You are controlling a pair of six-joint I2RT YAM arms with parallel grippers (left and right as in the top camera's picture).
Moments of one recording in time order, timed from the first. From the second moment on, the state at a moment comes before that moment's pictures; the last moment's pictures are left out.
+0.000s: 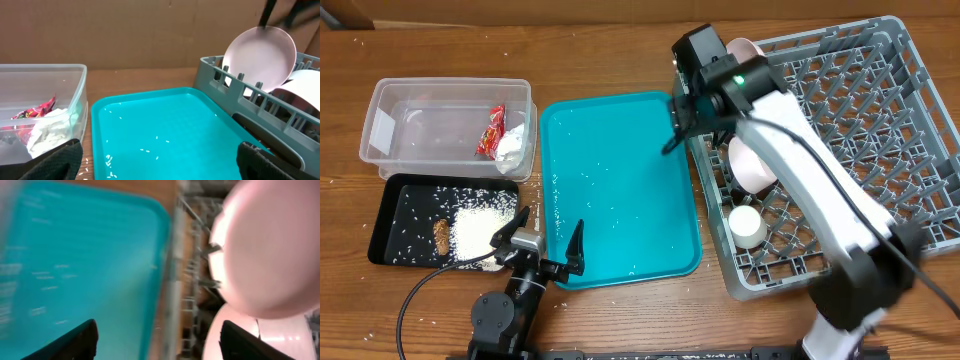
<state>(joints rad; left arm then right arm) -0.16 0.01 0.01 -0.06 0.12 -0.10 0.53 1.82 1.88 -1.15 0.14 0.21</state>
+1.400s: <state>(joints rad) -0.16 0.01 0.01 -0.07 0.12 -0.10 0.34 0.87 1.02 -0.52 -0.12 0.24</state>
